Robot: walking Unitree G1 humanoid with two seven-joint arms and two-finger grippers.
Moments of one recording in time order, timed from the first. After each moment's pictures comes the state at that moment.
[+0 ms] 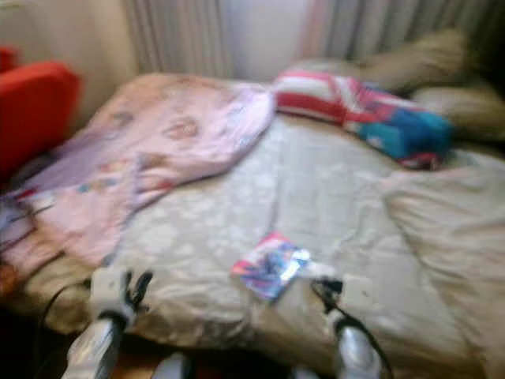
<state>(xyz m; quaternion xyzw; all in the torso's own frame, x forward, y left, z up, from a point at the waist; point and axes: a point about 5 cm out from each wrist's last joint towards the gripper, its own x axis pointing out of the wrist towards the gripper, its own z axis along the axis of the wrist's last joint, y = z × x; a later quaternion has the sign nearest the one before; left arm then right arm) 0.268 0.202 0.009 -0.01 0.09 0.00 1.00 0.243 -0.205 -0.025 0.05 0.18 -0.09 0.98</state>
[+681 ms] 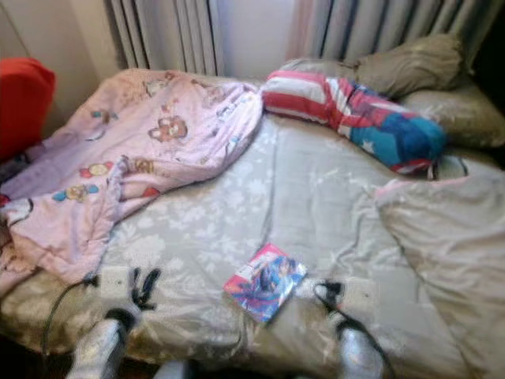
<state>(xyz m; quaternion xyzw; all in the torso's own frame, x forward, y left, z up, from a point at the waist) 0.261 0.208 0.004 0.00 0.10 0.00 1.00 0.252 -0.183 -0.022 0.06 0.17 -0.05 0.98</state>
